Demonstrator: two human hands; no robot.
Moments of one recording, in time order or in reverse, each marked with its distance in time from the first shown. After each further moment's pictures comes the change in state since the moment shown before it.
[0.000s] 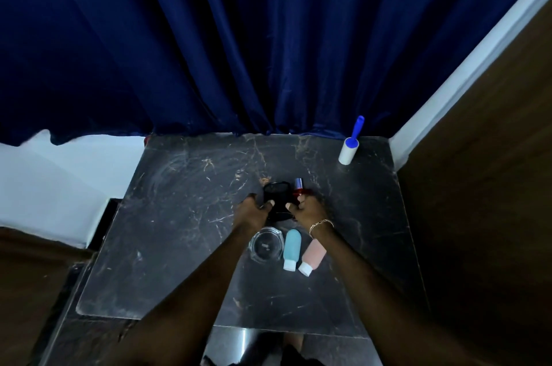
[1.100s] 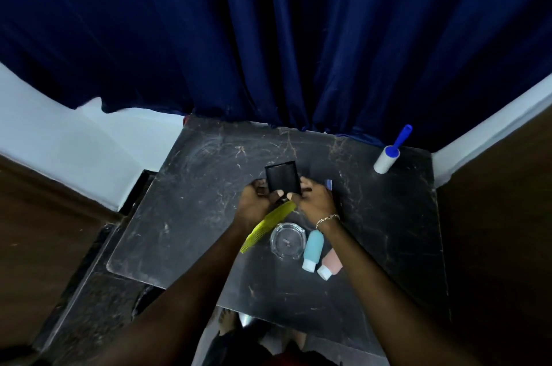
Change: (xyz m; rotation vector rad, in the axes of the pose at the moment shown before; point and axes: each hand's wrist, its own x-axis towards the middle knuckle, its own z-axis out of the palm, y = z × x) left_hand -0.011 -0.025 -0.057 -0.561 0.095 0.056; right_hand 0.001 -0.051 0.042 0.077 -0.011 -0.245
